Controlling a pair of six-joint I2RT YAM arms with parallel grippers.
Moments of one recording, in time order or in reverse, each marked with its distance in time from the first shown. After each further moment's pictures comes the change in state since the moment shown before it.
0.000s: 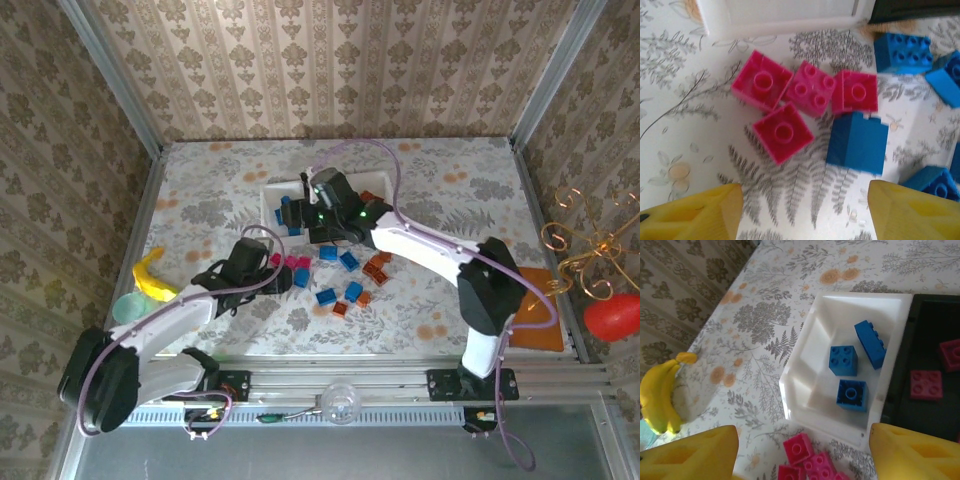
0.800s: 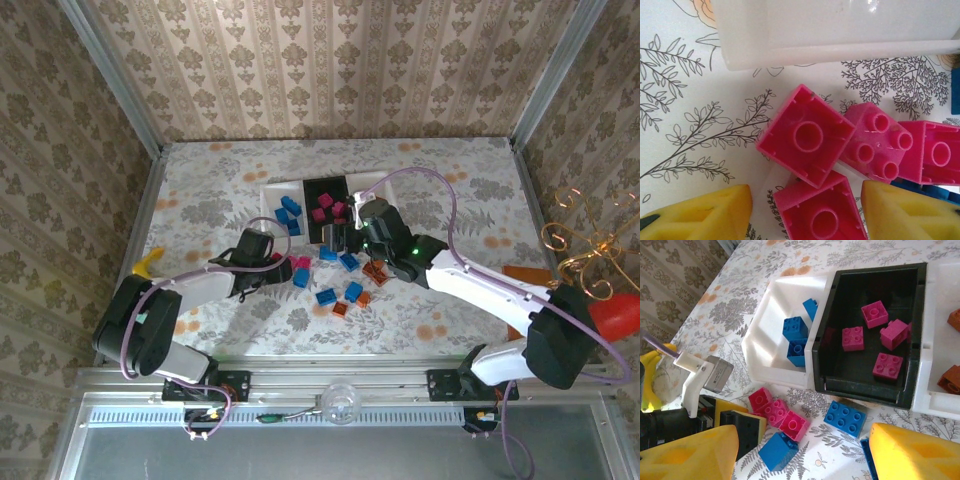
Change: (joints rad) left arm 0.091 0.294 0.034 0.178 0.029 -0.001; right arm -0.019 -0.396 -0.414 0.046 0.102 0.014
